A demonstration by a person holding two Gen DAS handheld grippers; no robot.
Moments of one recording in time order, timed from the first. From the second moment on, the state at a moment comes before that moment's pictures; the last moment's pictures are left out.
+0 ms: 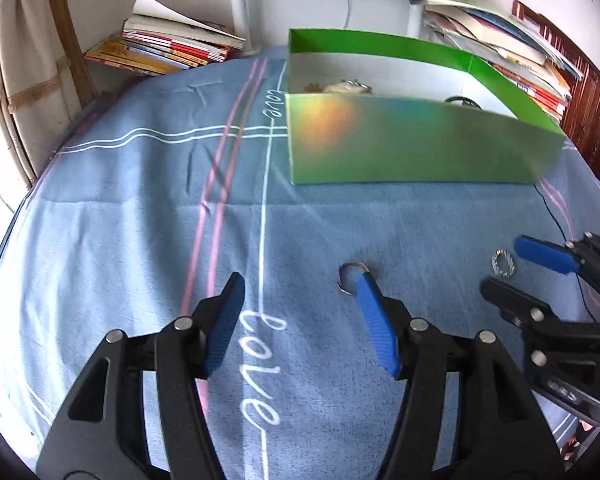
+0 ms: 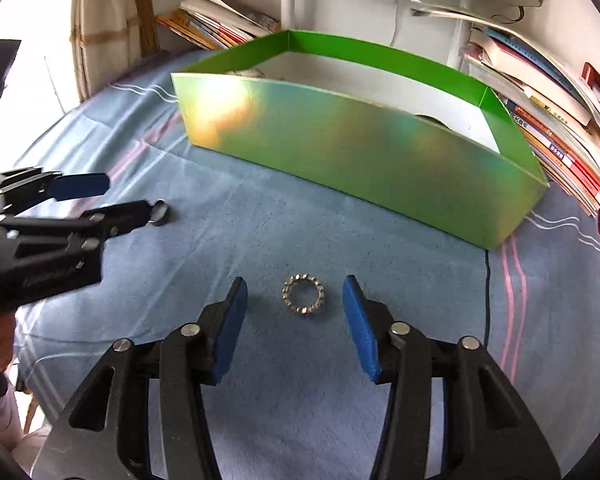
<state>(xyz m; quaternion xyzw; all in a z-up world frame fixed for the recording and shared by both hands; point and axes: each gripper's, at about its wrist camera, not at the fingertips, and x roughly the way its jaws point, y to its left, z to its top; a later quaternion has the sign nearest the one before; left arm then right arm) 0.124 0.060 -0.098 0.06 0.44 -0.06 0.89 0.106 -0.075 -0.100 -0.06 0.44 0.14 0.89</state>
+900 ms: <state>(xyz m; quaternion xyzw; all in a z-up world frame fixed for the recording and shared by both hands) 0.099 0.004 -0.099 0.07 0.44 -0.09 0.89 0.060 -0.138 -0.096 0.02 0.43 0.06 0.90</state>
